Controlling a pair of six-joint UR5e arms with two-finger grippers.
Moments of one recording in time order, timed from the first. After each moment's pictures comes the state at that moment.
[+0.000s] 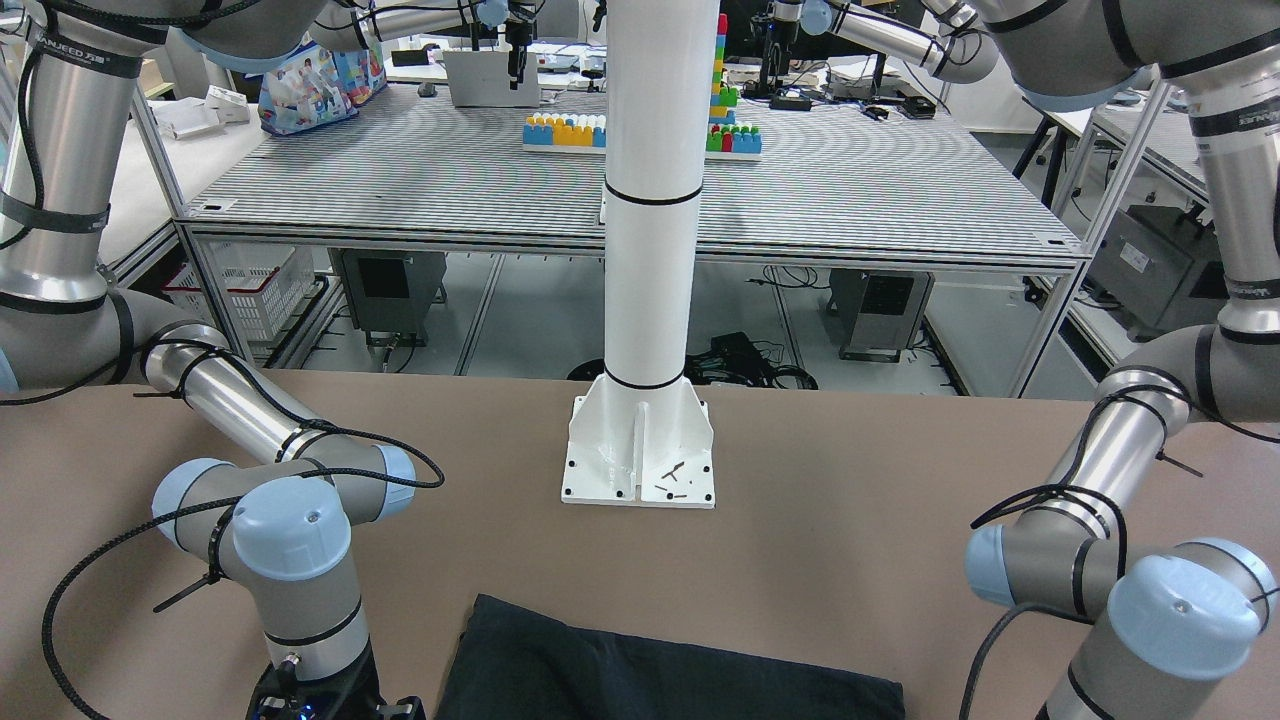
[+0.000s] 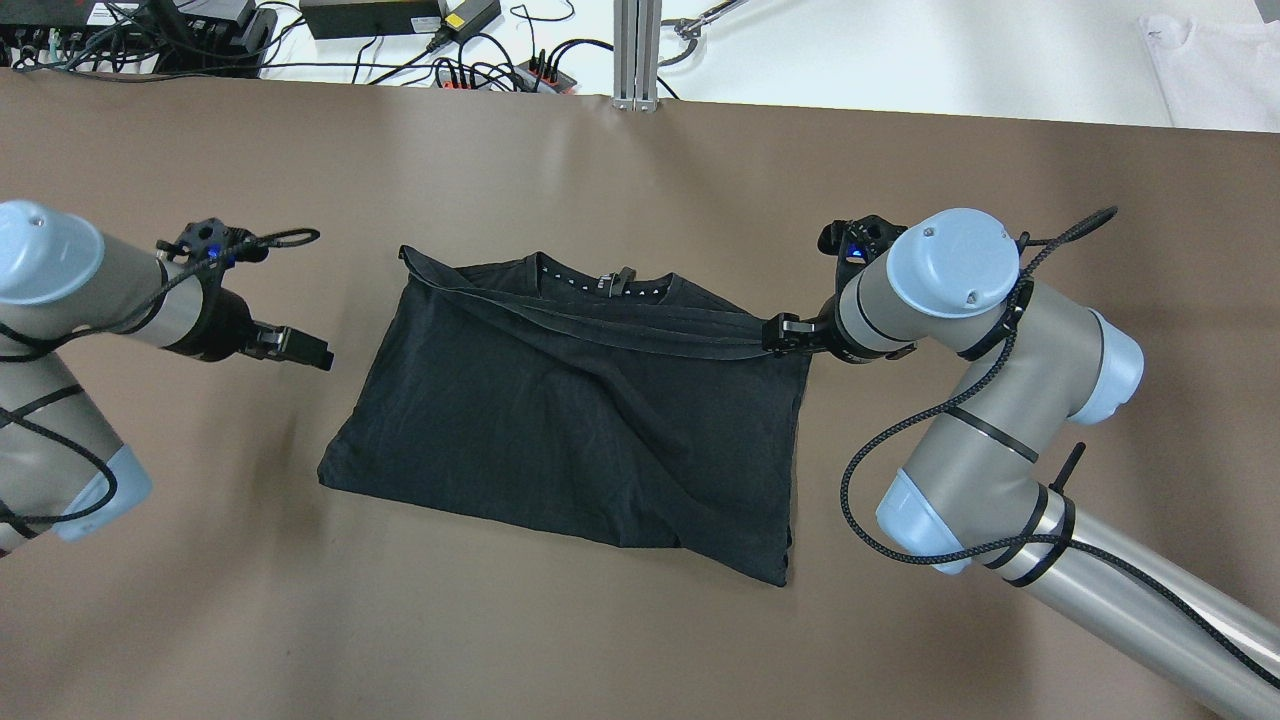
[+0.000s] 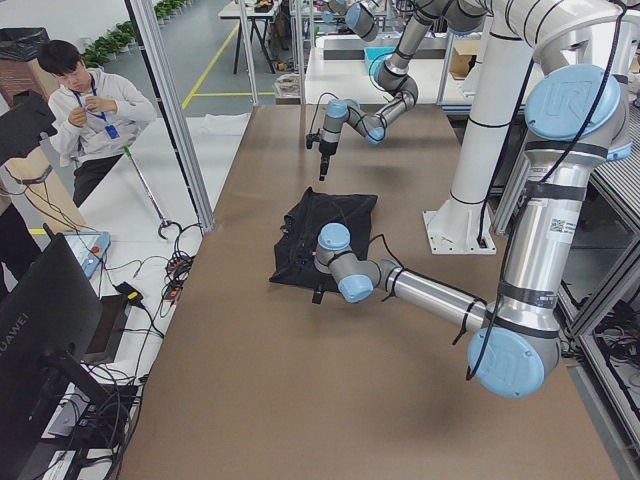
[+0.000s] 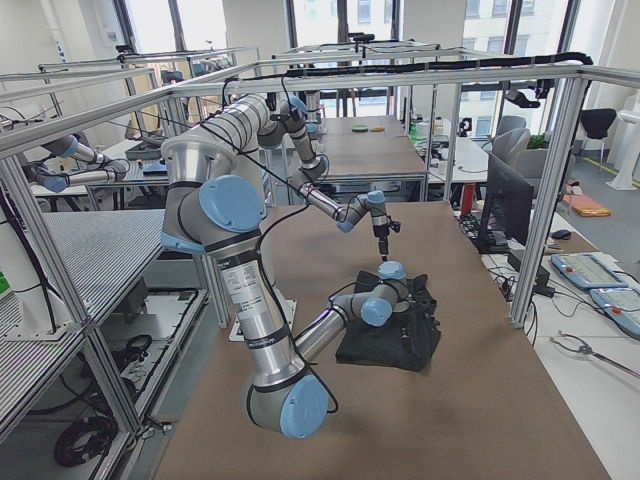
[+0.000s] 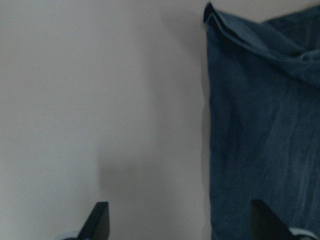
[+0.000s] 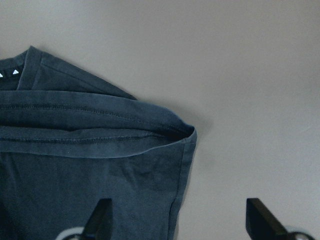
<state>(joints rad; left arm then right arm) -0.88 -1.81 -1.64 -2.20 -2.10 -0.90 0.76 -1.07 1.71 -1.38 1.89 1.09</state>
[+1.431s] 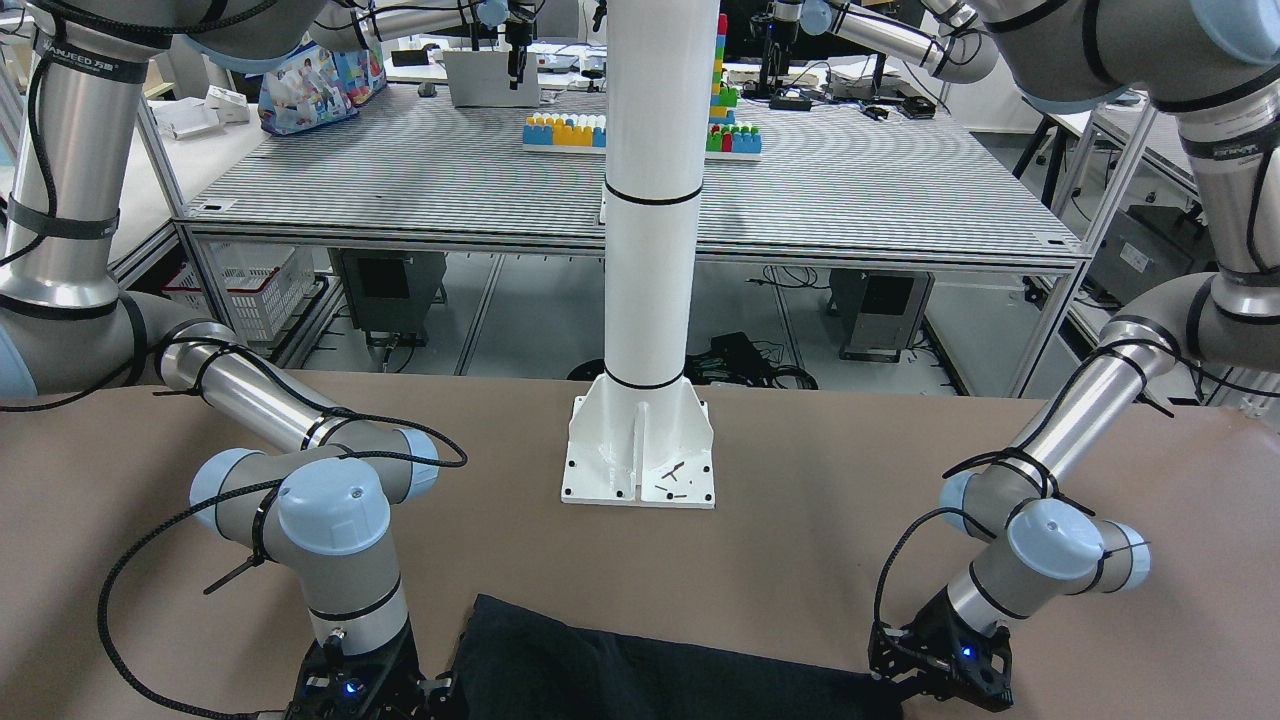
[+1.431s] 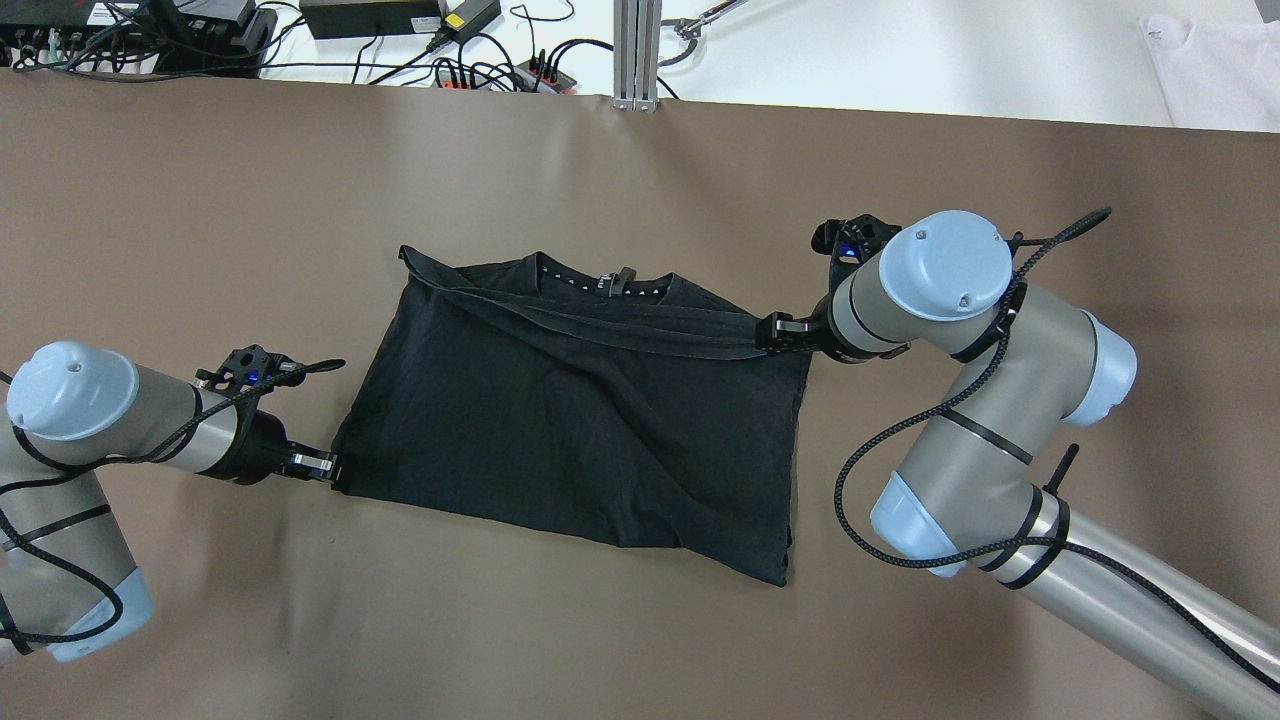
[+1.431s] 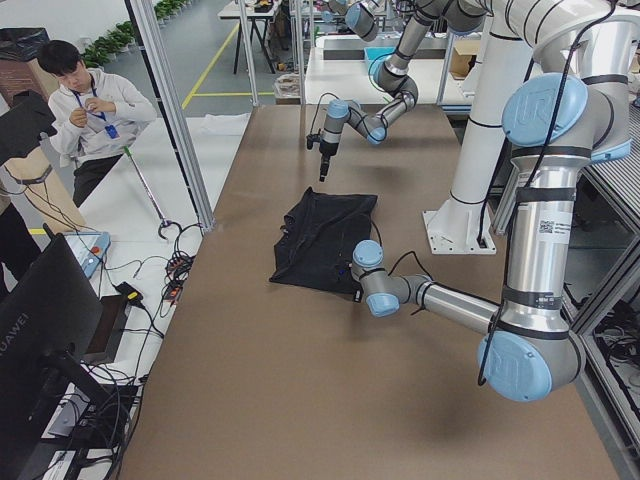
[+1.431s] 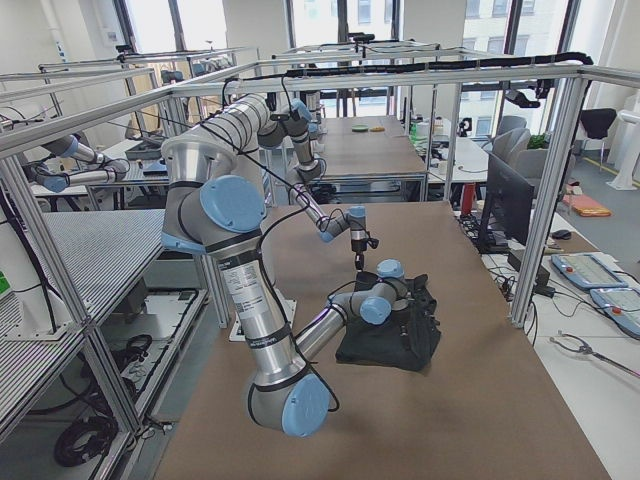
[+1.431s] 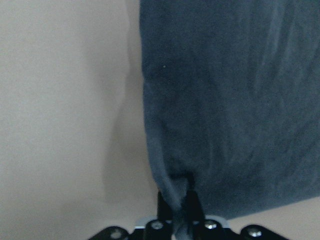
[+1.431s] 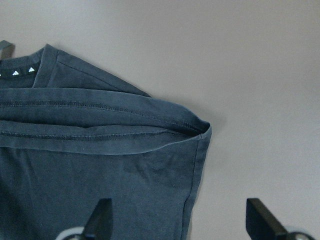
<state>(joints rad) -0.68 -1.72 -1.66 -2.41 -2.09 -1.08 0.75 -1.06 1.72 -1.38 1.88 1.10</state>
